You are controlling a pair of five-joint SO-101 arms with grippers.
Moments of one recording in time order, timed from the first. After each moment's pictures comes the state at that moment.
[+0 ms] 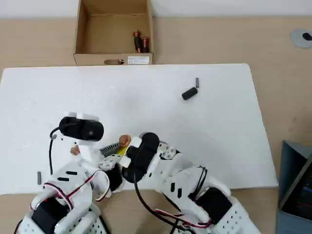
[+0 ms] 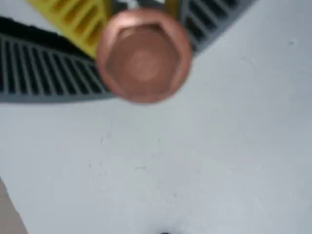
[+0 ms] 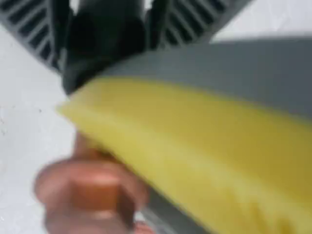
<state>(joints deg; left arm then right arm) 36.1 -104.4 71.6 65.6 22.9 -48.1 -96.6 79.3 57.2 8.9</state>
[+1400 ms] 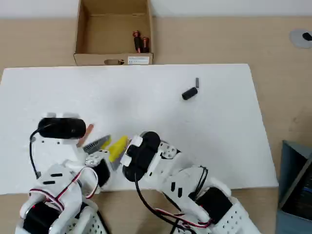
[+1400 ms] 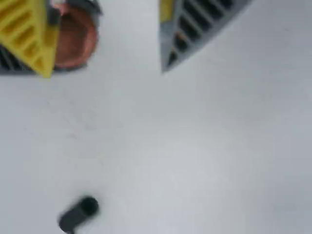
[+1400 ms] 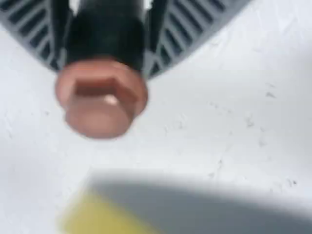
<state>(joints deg) 23.2 -104.3 65.9 72.0 17.5 -47.8 -96.6 79.3 57.1 8.9</state>
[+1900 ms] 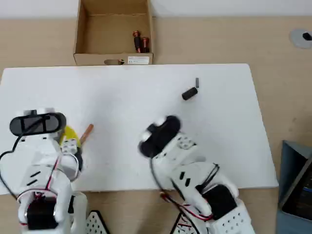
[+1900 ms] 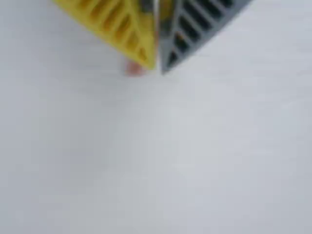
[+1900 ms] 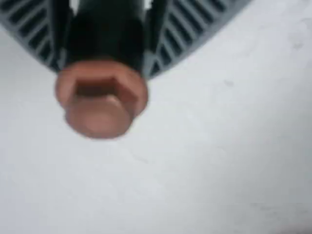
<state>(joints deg) -9.4 -104.3 73.7 68.4 -6.7 -32.1 -96.4 77.5 59.7 4.4</state>
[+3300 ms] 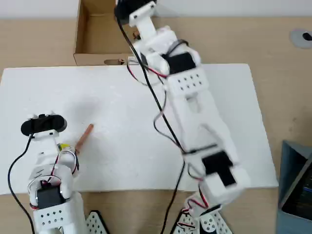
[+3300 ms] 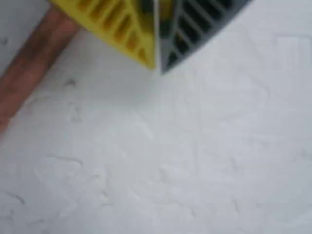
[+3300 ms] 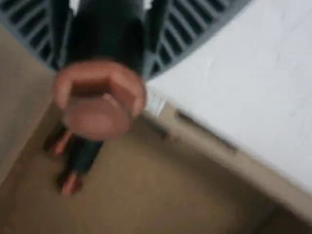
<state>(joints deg) -17.8 -104.1 94.4 63.1 -12.2 -24.5 12.3 -19.0 49.5 4.3</state>
